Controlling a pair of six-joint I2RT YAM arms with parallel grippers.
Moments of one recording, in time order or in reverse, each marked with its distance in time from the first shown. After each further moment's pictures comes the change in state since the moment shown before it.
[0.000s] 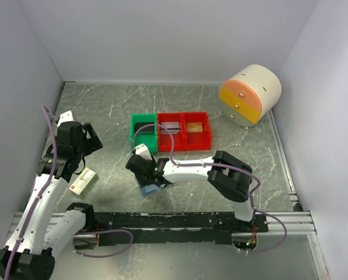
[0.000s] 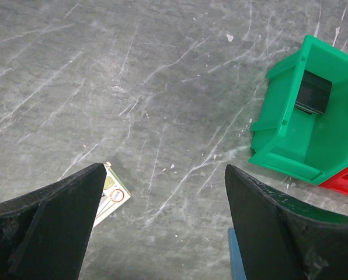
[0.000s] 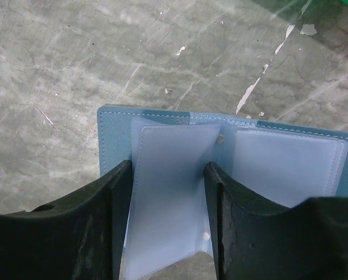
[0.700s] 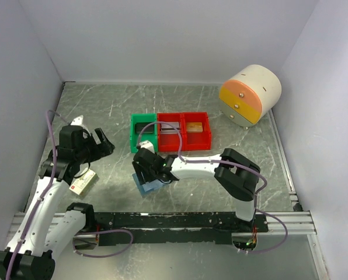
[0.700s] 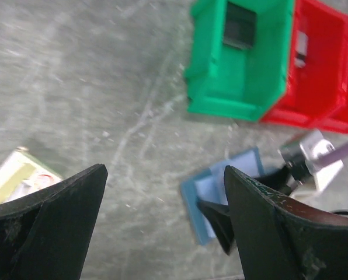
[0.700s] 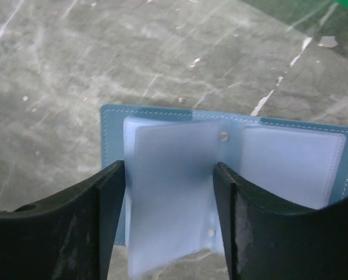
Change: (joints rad) left arm 0.002 -0.018 -0.045 0.026 0.292 -0.013; right arm -0.070 -0.065 -0.094 0.142 -0.152 0.013
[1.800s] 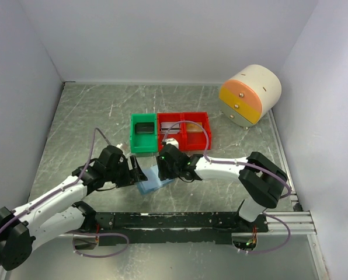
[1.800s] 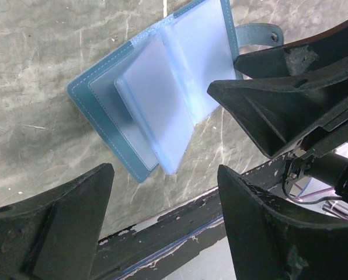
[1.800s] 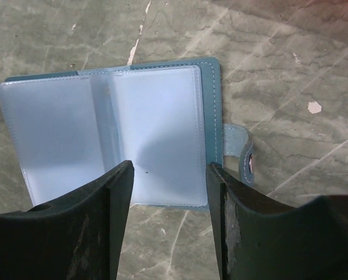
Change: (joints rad) left arm -0.476 0.113 -0.337 0.269 0.211 -0.374; right arm -0.146 -0.255 -0.297 0.062 -0.067 0.030
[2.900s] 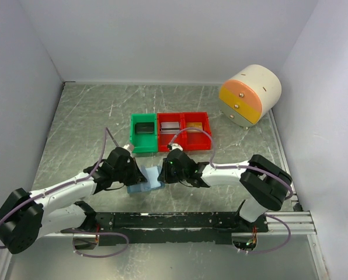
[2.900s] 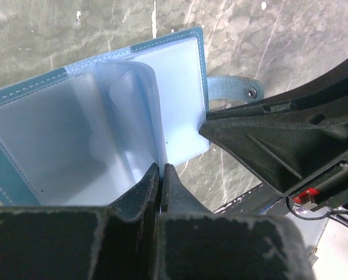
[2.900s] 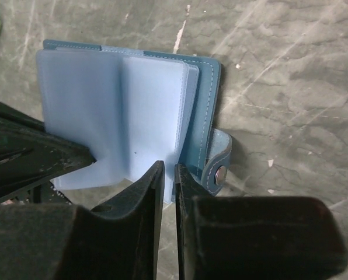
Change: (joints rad) left arm -0.058 0.165 -0.065 0.261 -0.027 -0.029; right arm -0.008 -0.038 -0.177 0.298 -0.149 0.169
